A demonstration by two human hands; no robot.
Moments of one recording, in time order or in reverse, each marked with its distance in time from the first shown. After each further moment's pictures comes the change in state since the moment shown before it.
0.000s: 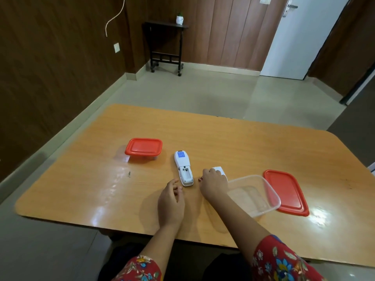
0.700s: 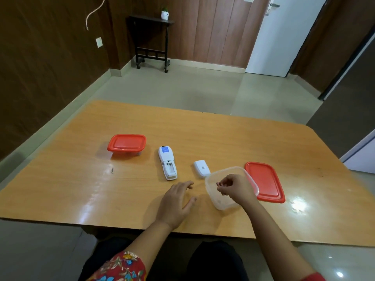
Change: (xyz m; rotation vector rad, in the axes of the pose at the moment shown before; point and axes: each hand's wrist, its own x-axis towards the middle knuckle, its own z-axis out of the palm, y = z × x) left_hand -0.024 0.014 0.014 0.157 -0.387 0.474; right_hand -0.057 0.115 -0.017 0.702 -0.023 0.215
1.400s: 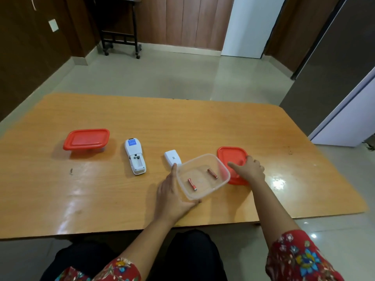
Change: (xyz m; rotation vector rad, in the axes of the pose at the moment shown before) left_hand 0.011 0.058 0.055 -0.054 -0.056 -0.165; right_hand 0.040 0.096 -0.076 -0.163 0.186 0.456
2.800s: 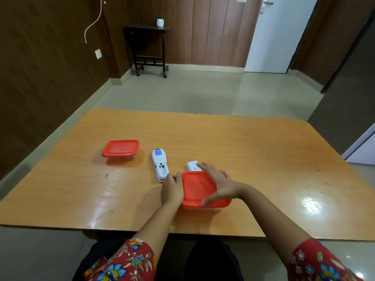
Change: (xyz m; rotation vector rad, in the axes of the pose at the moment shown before) left_hand 0.044 -0.014 -0.044 -0.154 0.175 -0.532; right_hand -0.078 -0.081 0.026 -0.162 -0.546 -0.951
